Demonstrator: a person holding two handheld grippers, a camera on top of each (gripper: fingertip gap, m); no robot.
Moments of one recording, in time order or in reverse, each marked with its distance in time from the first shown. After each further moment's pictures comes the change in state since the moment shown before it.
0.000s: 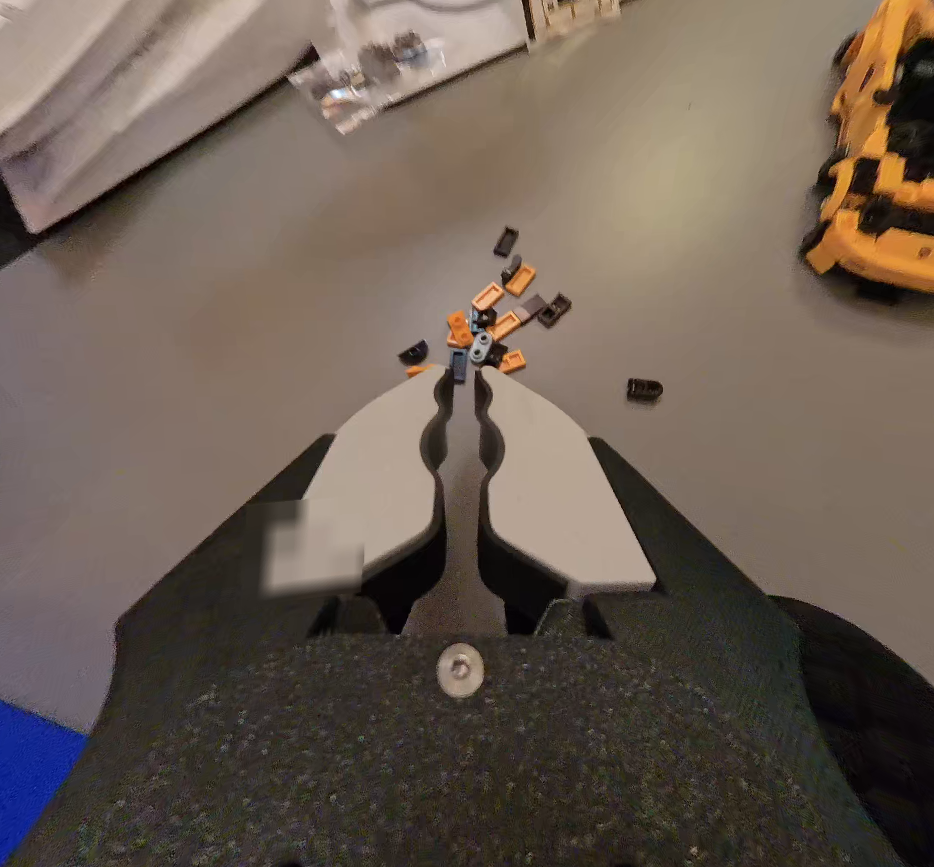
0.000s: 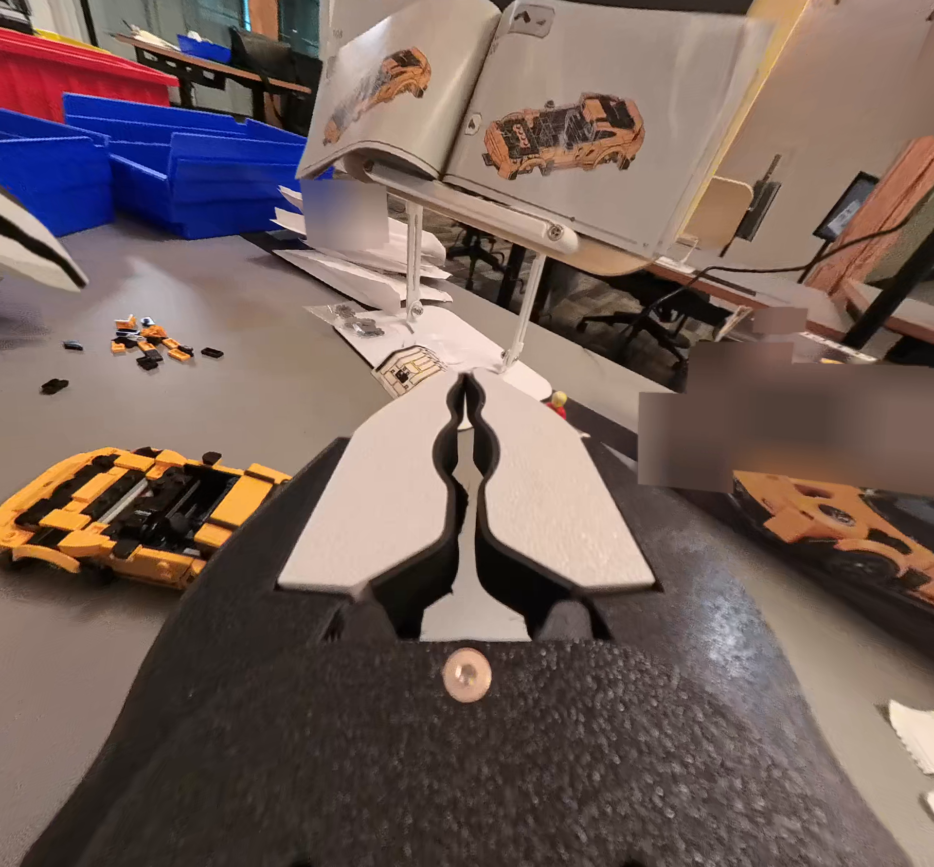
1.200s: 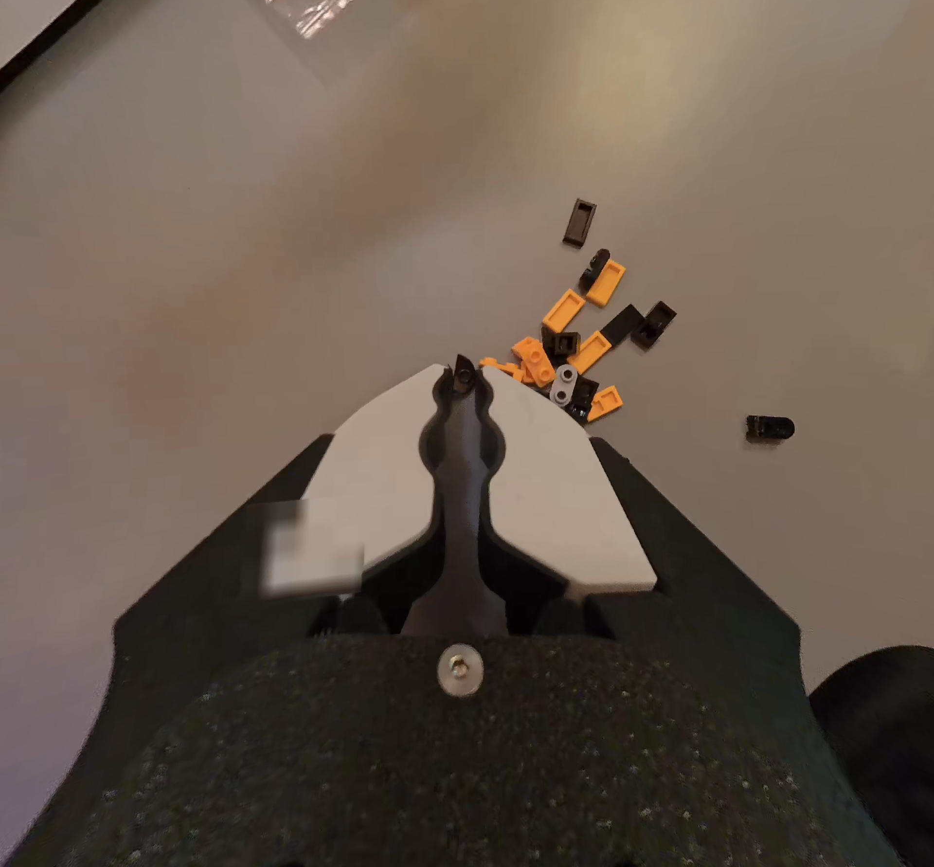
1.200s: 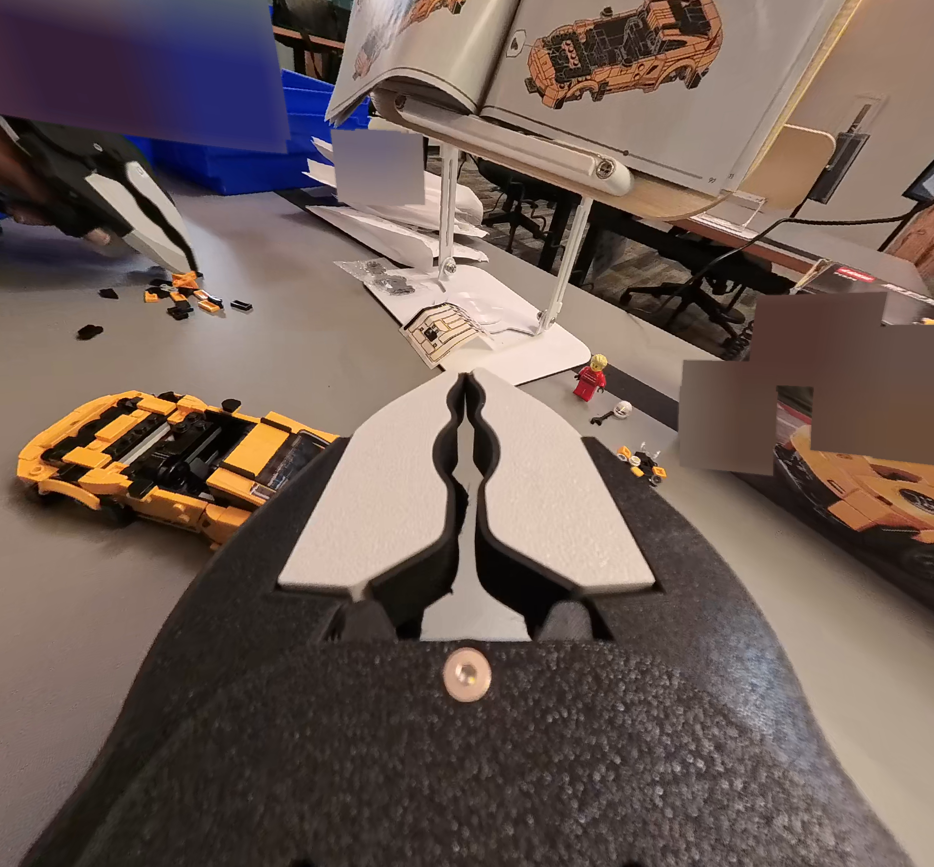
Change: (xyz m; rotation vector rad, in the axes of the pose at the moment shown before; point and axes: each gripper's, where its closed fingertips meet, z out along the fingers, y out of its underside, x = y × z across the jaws) left arm -0.026 0.006 0.051 -0.231 0.149 0.014; right arm -0.010 0.028 0.004 -0.068 -0.091 0.020
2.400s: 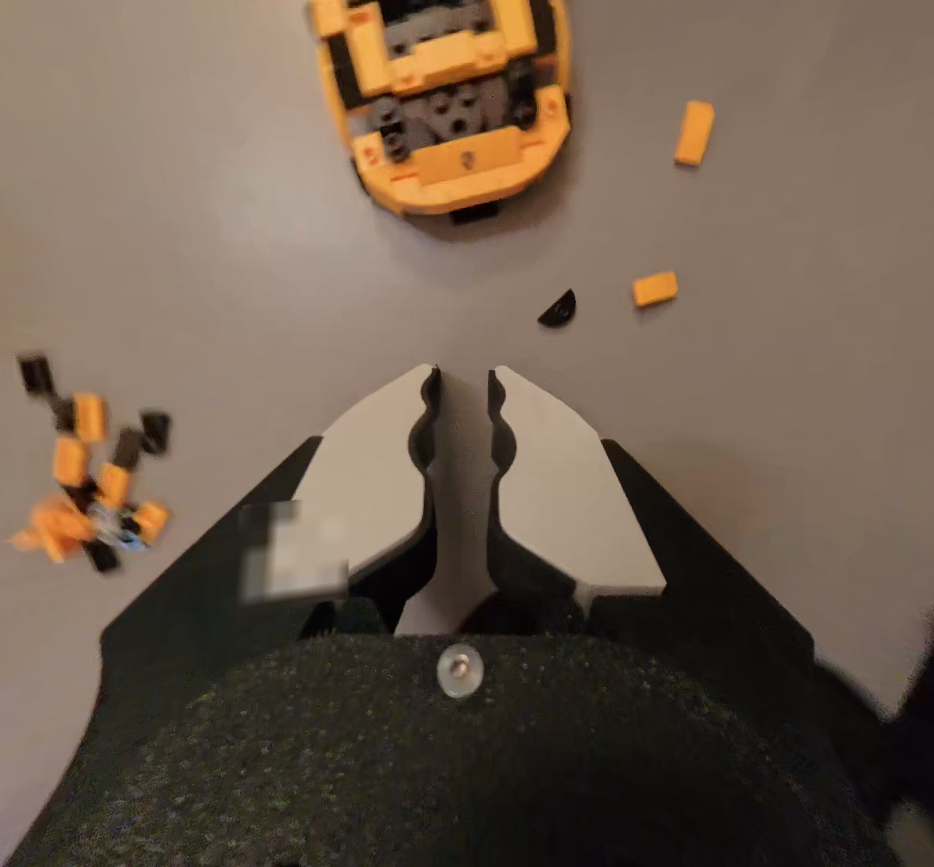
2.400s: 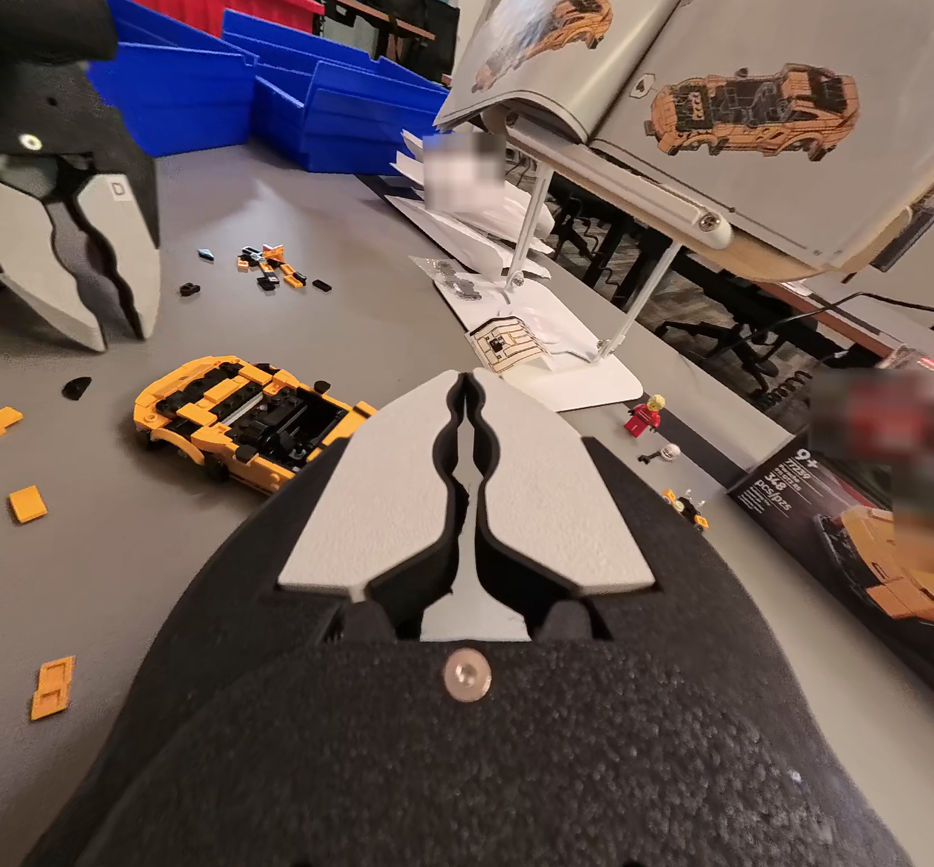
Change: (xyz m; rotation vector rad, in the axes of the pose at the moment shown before) left arm 0.187 0.015 -0.008 -0.160 0.233 0.387; right arm -0.046 -0.010 -0.006 -0.001 -0.125 -0.135
